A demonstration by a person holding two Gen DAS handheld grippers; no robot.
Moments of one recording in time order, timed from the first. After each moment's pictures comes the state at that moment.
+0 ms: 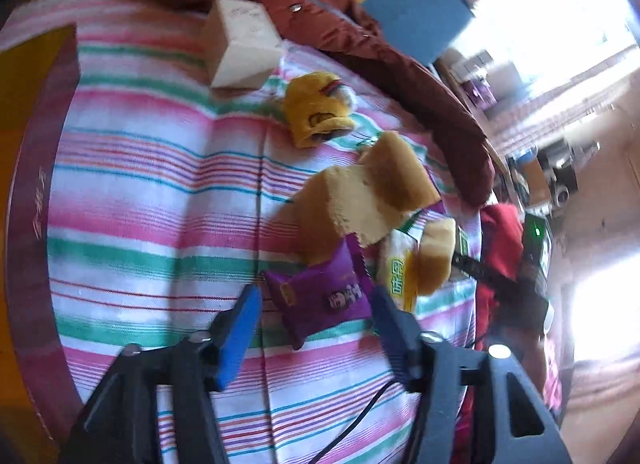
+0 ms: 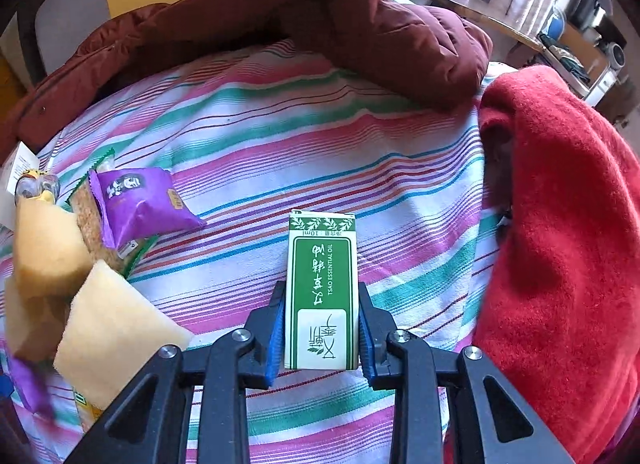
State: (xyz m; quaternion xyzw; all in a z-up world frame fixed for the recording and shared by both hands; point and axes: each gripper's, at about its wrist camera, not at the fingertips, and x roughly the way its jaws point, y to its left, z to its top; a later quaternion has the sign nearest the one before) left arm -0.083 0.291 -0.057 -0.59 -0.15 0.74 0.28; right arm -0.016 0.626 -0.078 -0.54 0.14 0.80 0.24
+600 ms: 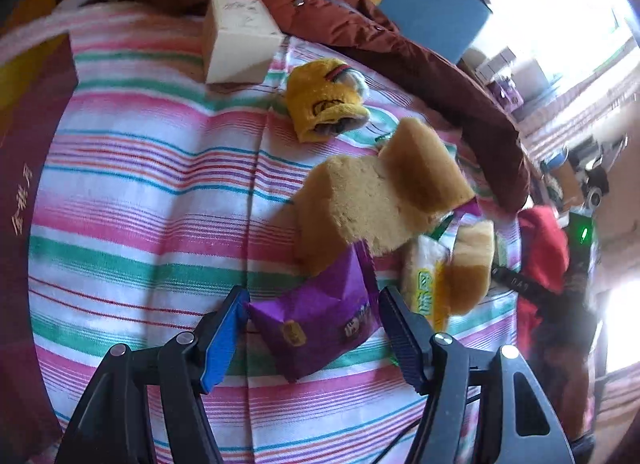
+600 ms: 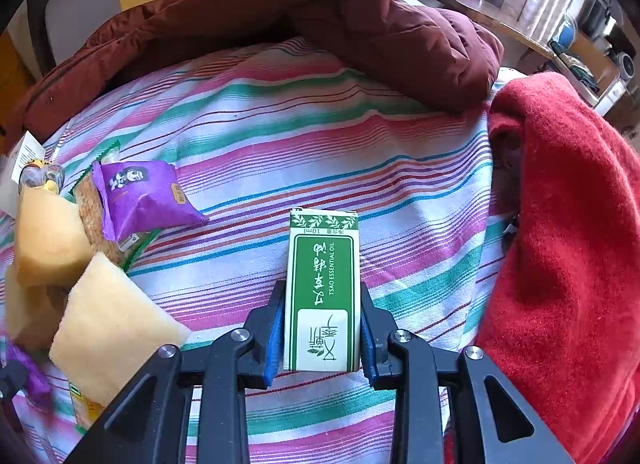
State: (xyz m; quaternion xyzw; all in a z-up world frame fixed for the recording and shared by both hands) left arm -0.070 0.328 -0.073 -0.56 -0.09 0.79 0.23; right arm -0.004 0.638 -0.073 -0.54 0.13 0.80 0.22
